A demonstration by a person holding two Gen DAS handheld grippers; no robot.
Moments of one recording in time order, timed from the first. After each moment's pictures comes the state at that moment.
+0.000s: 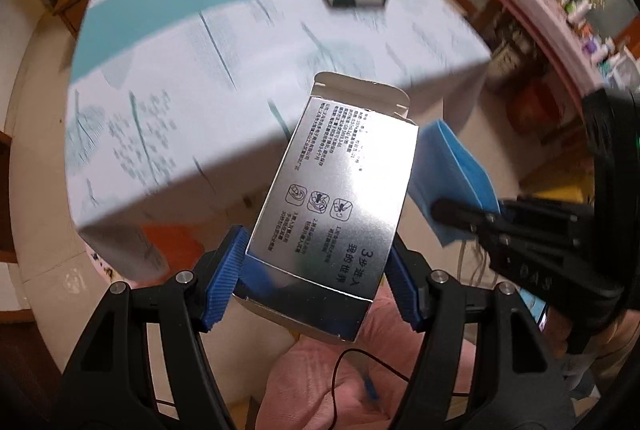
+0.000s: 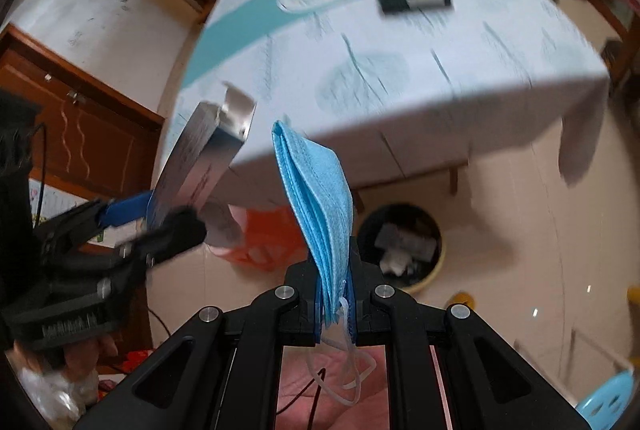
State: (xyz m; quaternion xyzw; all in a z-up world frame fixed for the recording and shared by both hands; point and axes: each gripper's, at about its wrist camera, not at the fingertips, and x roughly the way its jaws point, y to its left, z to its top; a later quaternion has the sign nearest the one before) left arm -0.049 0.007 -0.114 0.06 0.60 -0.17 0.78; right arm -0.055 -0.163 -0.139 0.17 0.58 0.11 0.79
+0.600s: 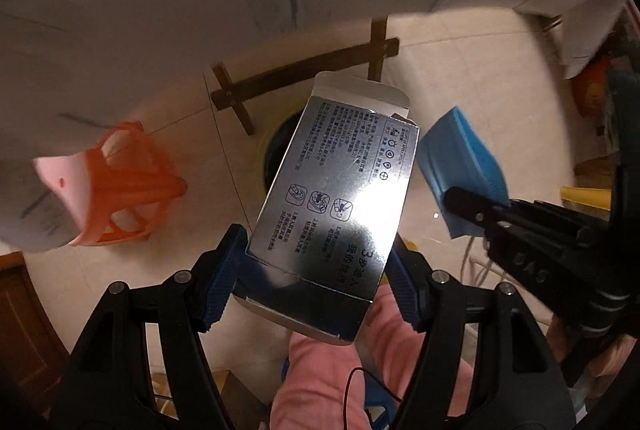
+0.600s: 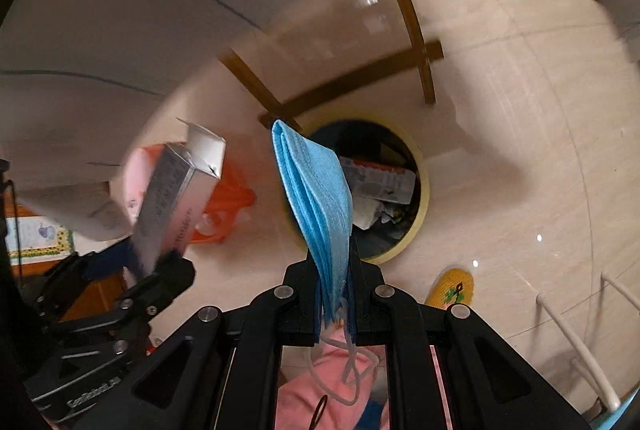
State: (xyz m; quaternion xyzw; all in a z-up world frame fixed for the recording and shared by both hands) left arm -0.028 -0.024 -0.394 0.06 0.69 -0.08 0.71; right arm -0.043 -0.188 -0.426 0.21 0.68 0.06 0.70
